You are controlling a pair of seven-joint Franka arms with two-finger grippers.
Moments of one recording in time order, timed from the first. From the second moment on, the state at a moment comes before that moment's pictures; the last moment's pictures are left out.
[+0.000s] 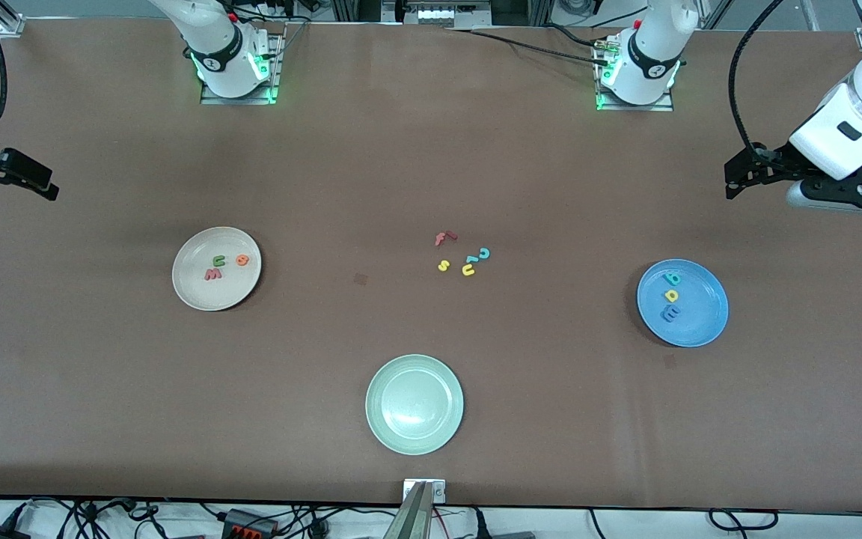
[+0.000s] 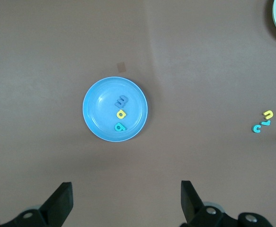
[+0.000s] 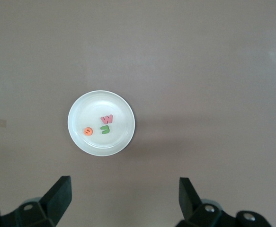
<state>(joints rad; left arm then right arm) -0.03 -0.01 -0.08 -1.64 0.03 1.64 0.00 0.02 -0.02 -0.10 -1.68 -0.02 1.66 -0.02</state>
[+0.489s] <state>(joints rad) -0.03 -0.01 -0.08 -1.64 0.03 1.64 0.00 0.02 -0.02 -0.10 -1.68 -0.02 1.66 -0.02</state>
